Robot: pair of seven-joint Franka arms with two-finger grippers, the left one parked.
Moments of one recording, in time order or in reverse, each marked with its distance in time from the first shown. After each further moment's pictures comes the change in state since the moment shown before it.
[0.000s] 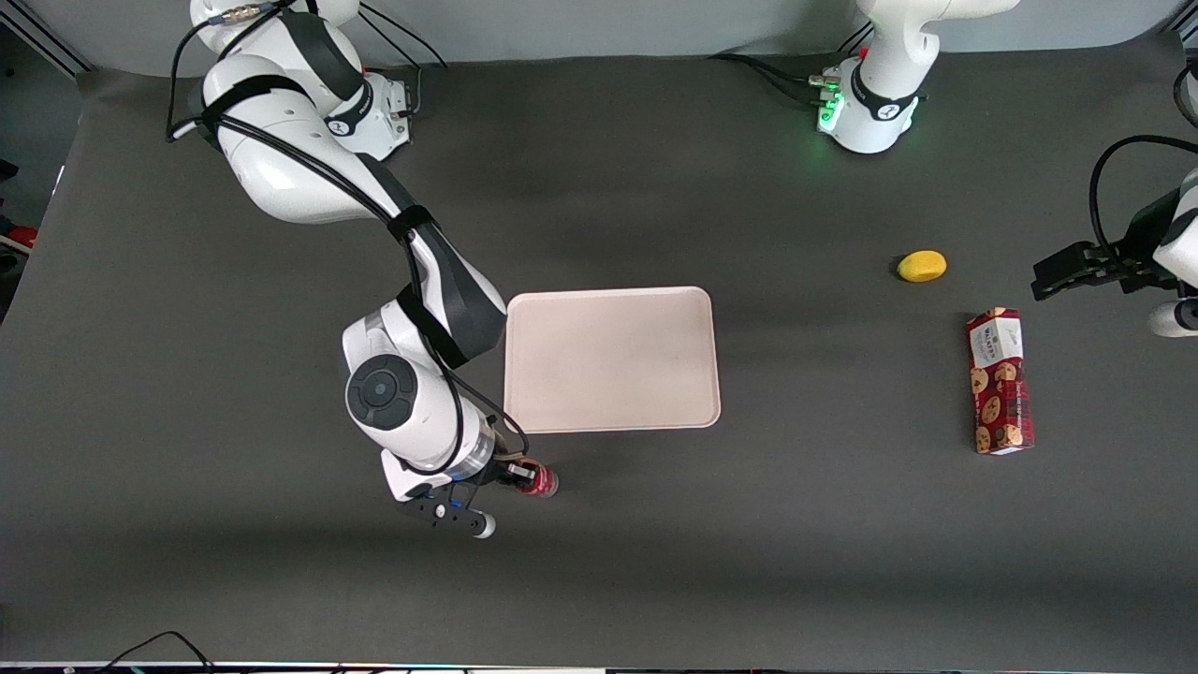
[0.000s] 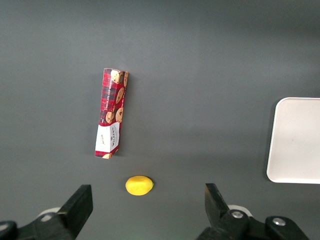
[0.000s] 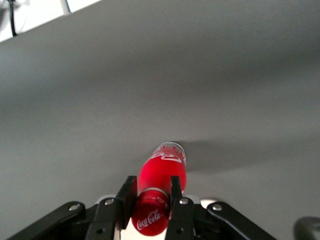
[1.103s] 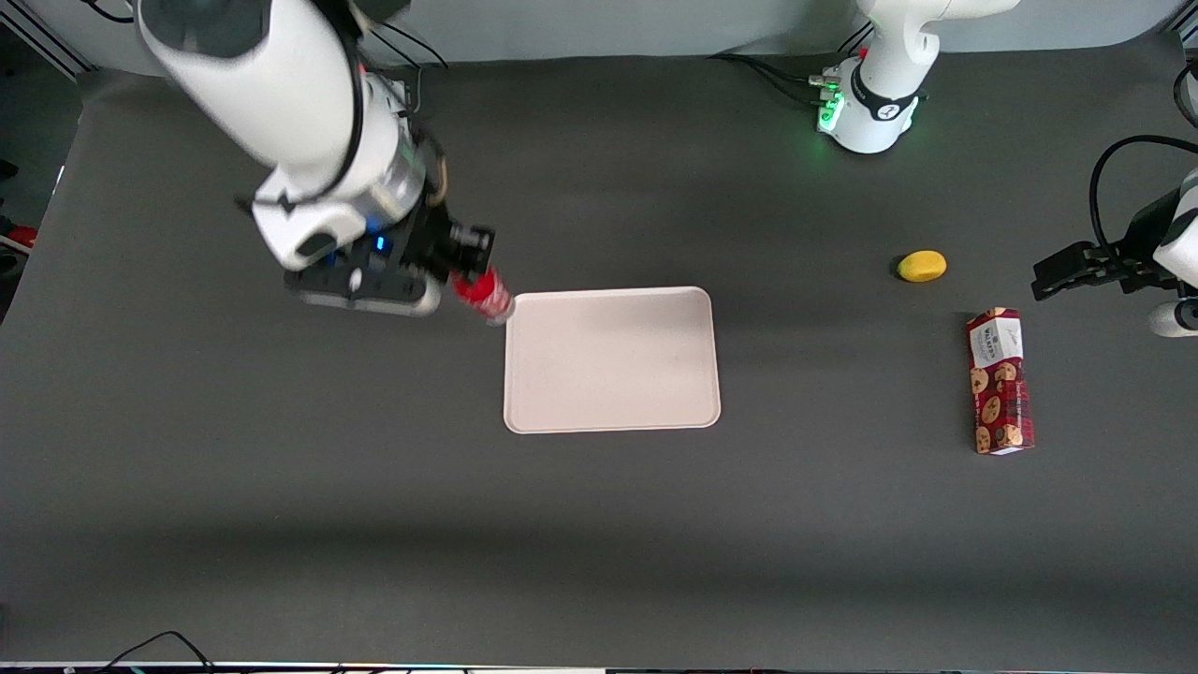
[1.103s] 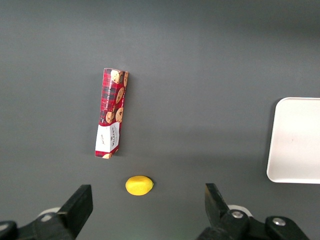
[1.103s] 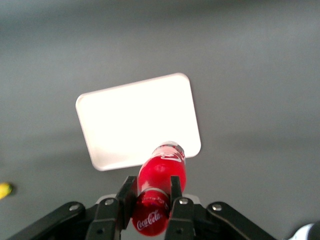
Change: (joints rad) arm -0.026 -0.478 0.255 -0.001 0.004 -0.626 0.120
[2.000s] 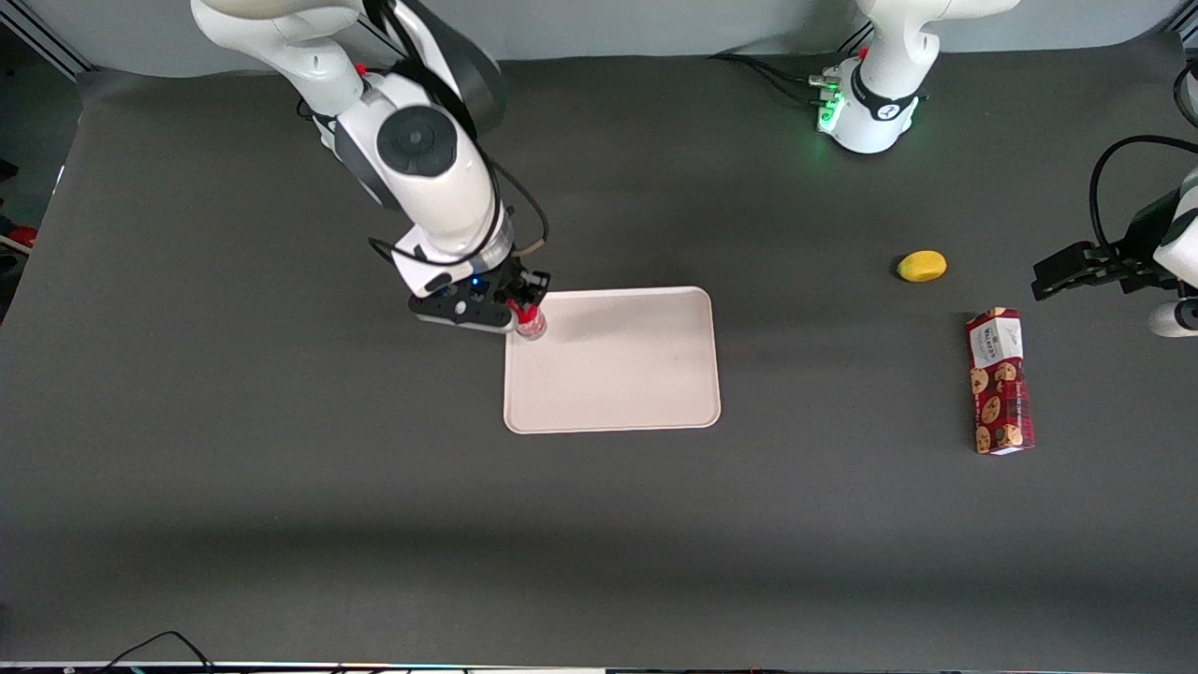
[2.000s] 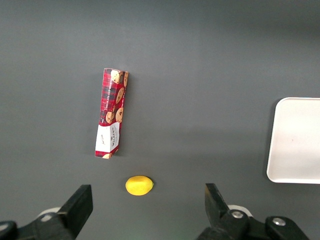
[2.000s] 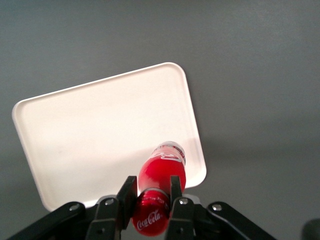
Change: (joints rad) arm -0.130 -0.163 0.024 -0.868 -0.029 0.713 0.056
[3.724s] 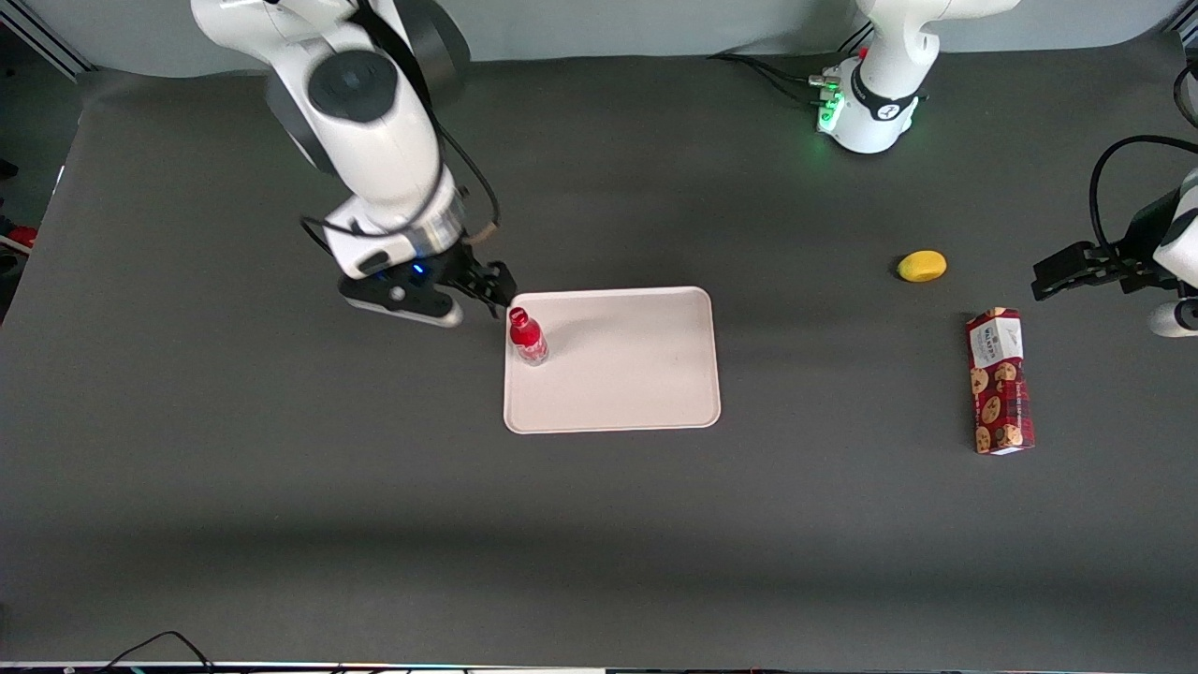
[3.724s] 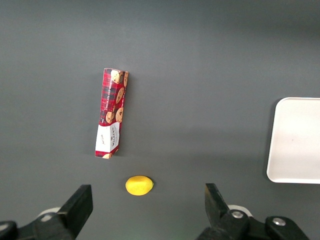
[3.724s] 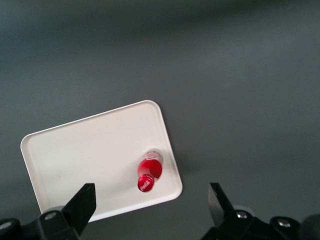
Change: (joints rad) arm -0.017 -0.112 -0.033 0.221 -0.045 -0.293 -0.043
